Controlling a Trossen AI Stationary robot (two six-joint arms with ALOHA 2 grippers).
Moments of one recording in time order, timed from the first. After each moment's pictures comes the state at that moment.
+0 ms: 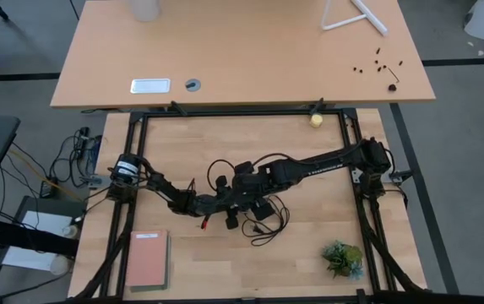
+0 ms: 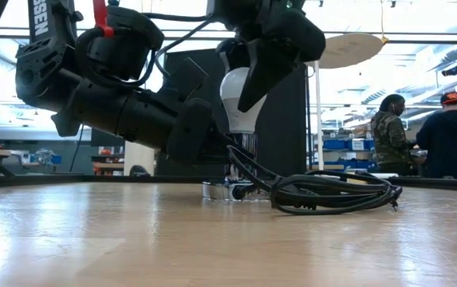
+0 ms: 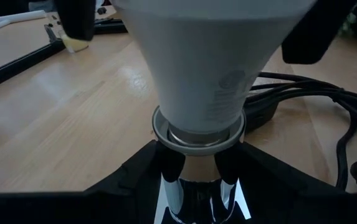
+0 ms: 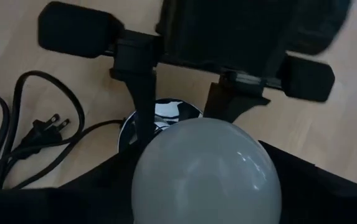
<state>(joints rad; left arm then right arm) -0.24 2.00 0.66 1.06 -0.52 -0.06 0.12 1.93 1.61 -0.81 0.13 -0.35</state>
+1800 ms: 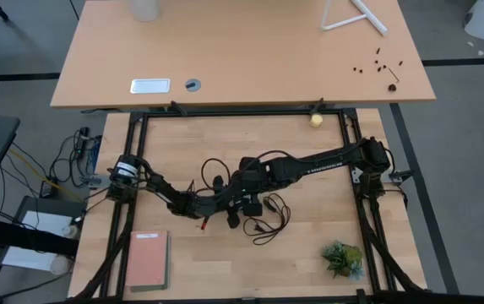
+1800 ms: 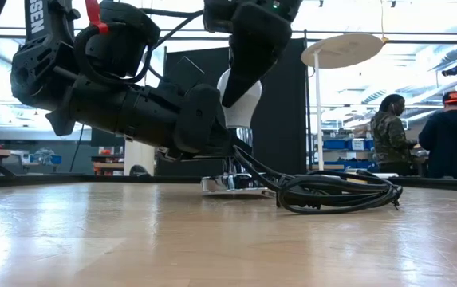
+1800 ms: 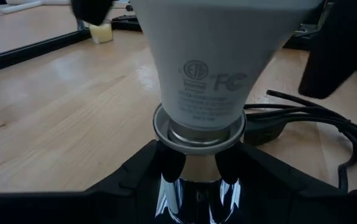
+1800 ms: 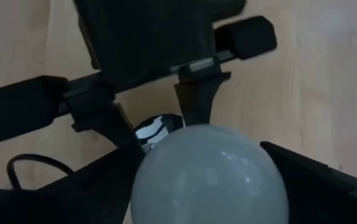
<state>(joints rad) -0.26 2.00 0.66 1.08 -0.62 -0.21 0.11 1.93 1.61 -0.78 0.18 0.02</state>
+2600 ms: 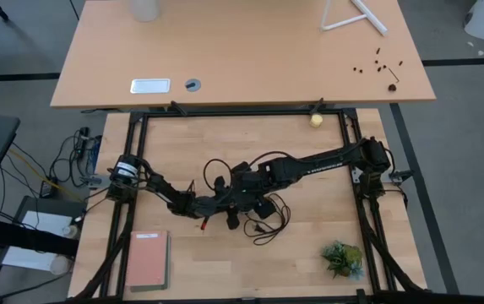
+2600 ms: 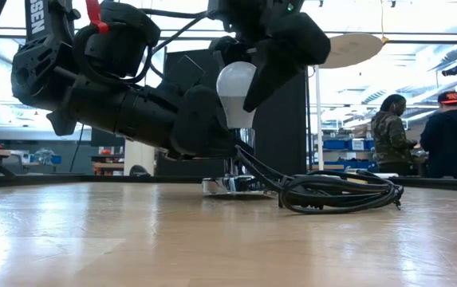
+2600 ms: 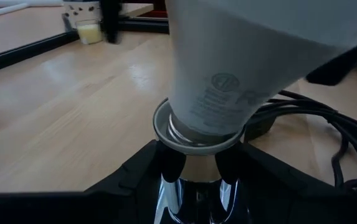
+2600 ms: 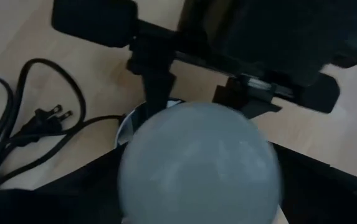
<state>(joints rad) -0.26 2.00 0.67 1.08 -0.57 -0.17 0.11 1.93 1.62 -0.81 0.08 -0.51</state>
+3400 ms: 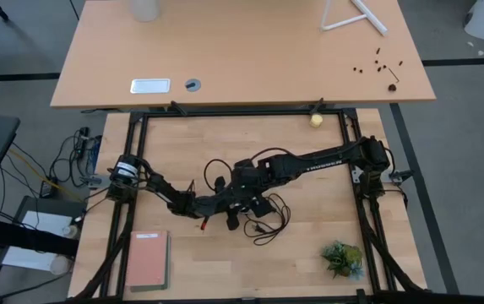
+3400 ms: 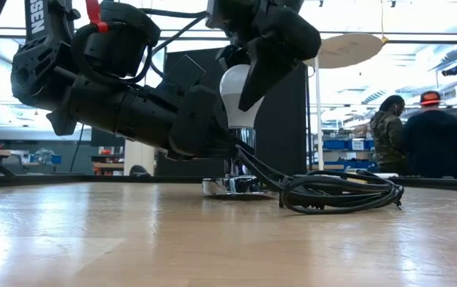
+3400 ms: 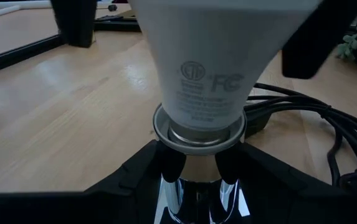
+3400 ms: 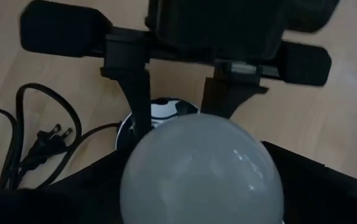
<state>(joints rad) -0.26 2.00 0.67 1.08 -0.56 -0.16 0.09 1.93 1.62 -0.82 0.05 -0.33</state>
